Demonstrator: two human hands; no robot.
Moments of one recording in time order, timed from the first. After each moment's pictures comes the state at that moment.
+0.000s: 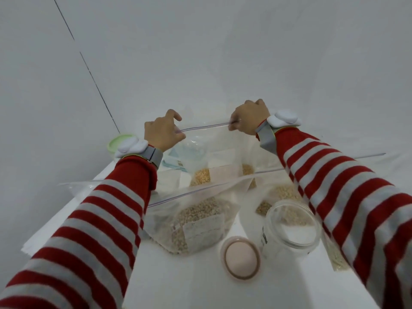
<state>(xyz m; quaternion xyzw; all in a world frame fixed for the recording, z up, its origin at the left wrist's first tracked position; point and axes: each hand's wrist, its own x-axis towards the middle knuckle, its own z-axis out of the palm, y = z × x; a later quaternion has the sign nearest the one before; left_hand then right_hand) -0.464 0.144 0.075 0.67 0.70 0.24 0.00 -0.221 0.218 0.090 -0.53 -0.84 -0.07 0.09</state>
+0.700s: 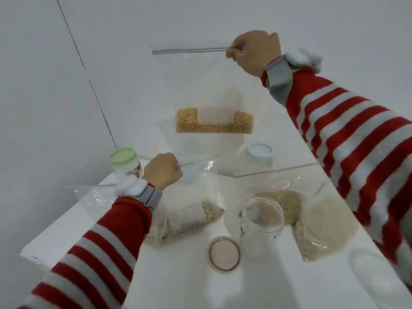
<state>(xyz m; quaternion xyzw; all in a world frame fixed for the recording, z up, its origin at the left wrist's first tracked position) -0.425 0.050 0.076 0.67 0.73 0.14 0.10 -0.185 0.139 0.283 -0.52 -0.77 -0.14 0.34</state>
